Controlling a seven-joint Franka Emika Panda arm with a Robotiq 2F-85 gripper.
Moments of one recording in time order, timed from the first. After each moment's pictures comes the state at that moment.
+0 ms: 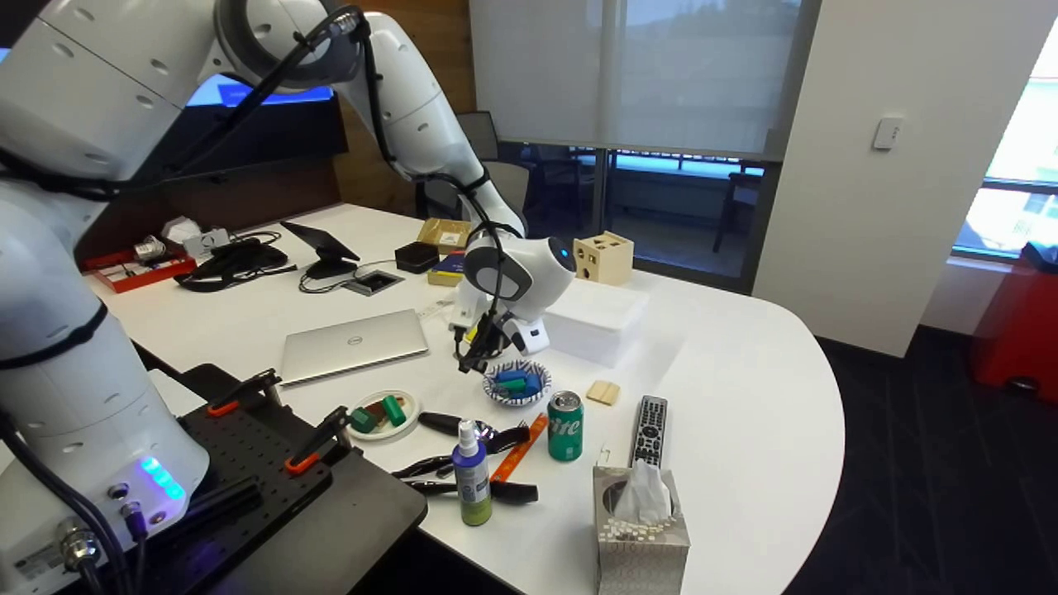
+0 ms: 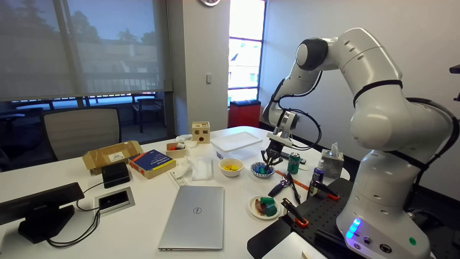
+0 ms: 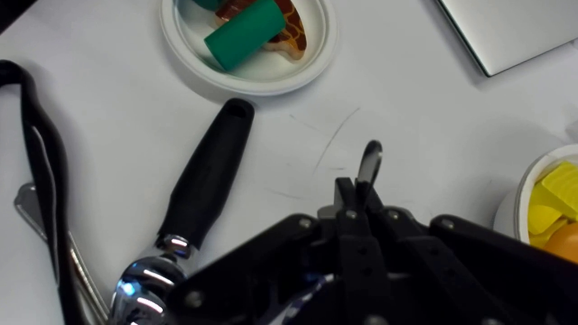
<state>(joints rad) -0.36 0.80 -0.11 -1.91 0.71 2.16 0.01</state>
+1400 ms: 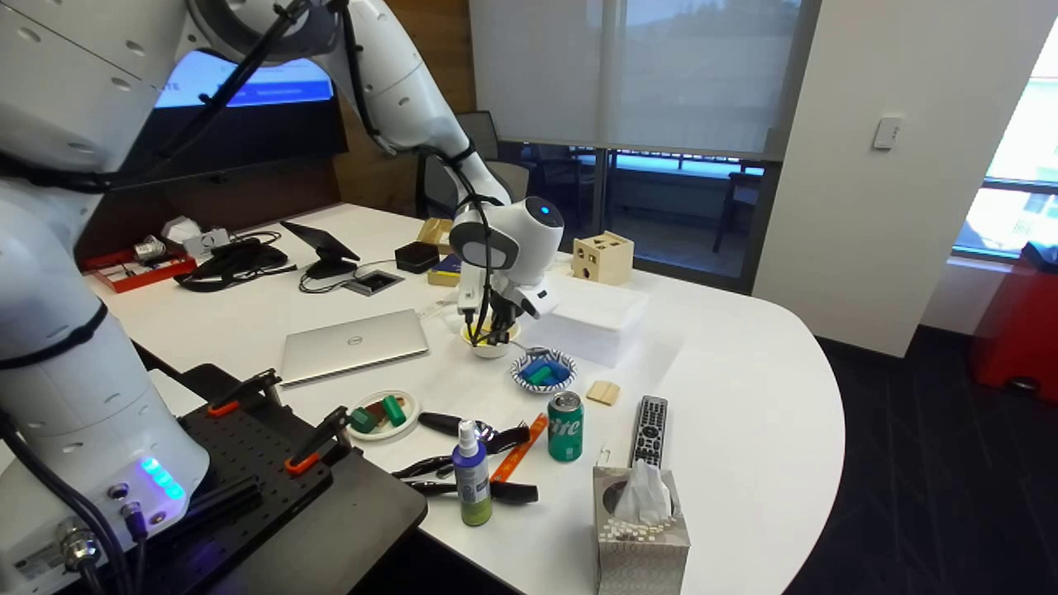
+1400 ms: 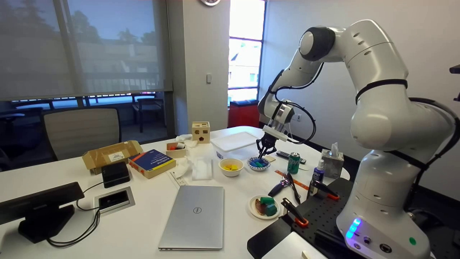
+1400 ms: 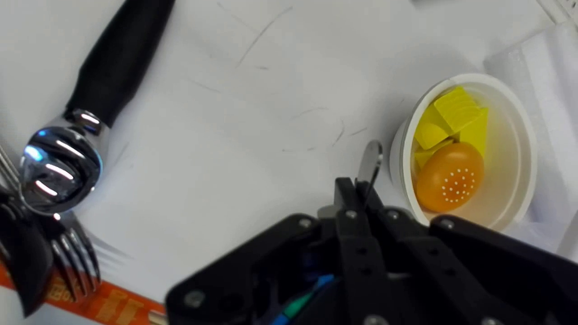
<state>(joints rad) -0.36 0.69 -0.04 -1.97 0.76 2.45 -0.09</state>
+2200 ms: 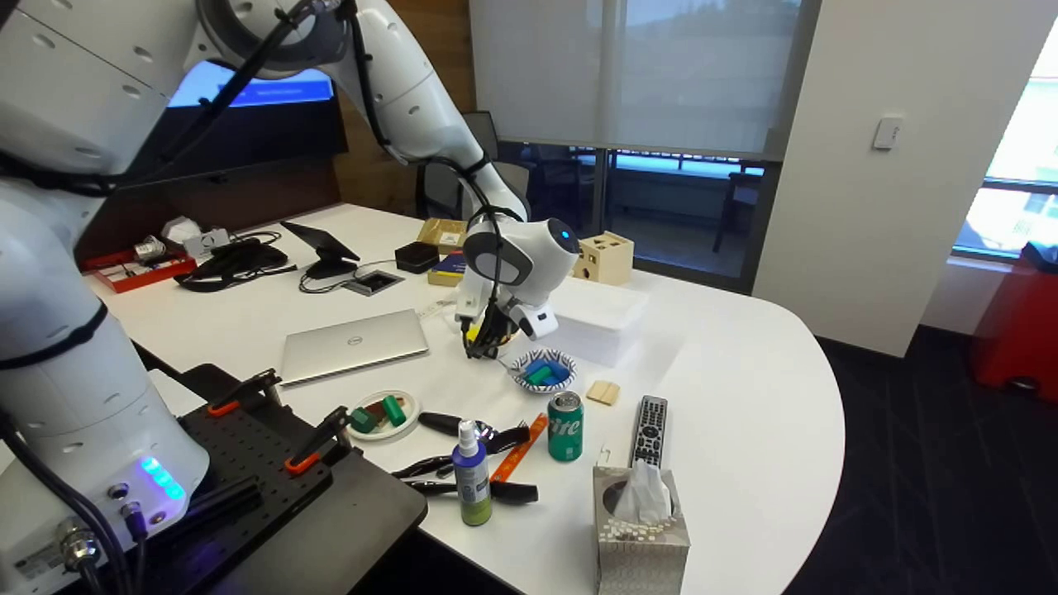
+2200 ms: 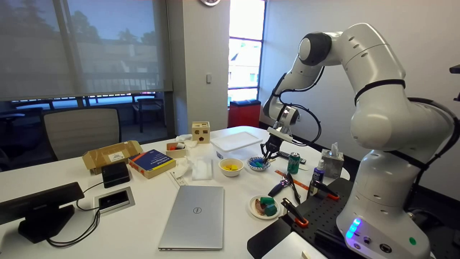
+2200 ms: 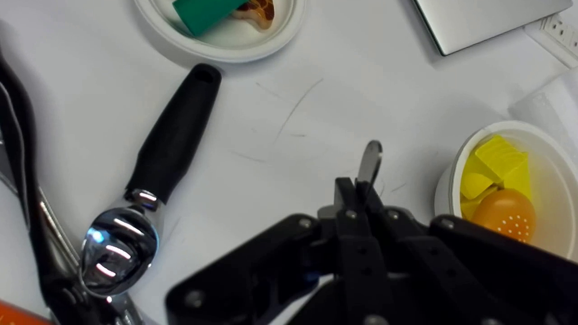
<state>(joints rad) -0.36 0.74 -0.11 -1.92 0.76 2.22 -0.05</state>
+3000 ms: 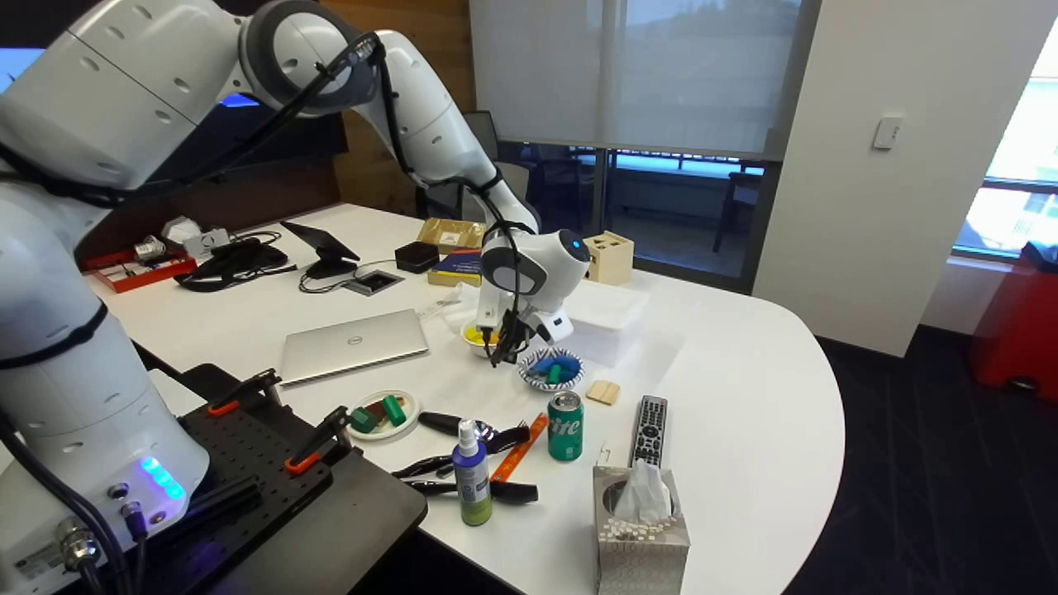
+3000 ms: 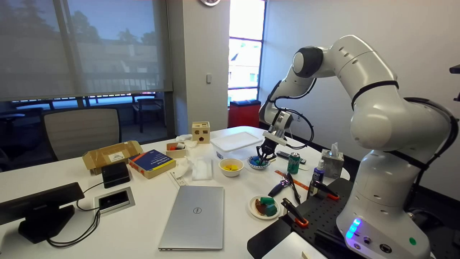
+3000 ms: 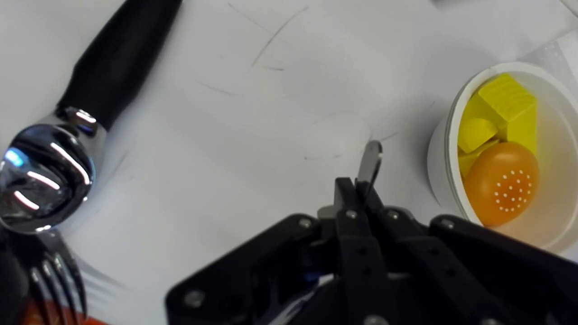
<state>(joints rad) -0.36 0.89 -0.09 -1.75 0.76 2.25 -0.06</state>
